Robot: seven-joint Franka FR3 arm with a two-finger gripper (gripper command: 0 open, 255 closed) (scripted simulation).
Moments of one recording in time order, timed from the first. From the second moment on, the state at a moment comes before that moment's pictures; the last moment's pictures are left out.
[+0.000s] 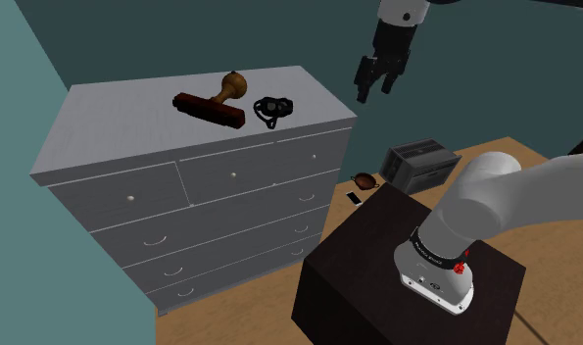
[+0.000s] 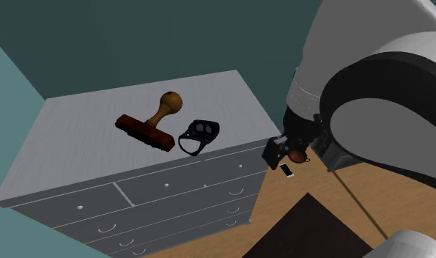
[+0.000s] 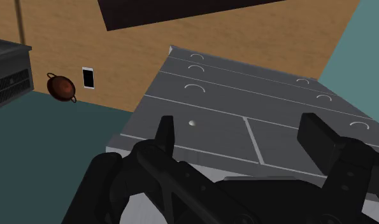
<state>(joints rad) 0.02 -0.81 0.01 -2.37 -0.01 1.58 0.15</state>
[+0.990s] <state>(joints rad) -0.03 -0.28 0.06 -2.09 0.08 1.77 0.40</state>
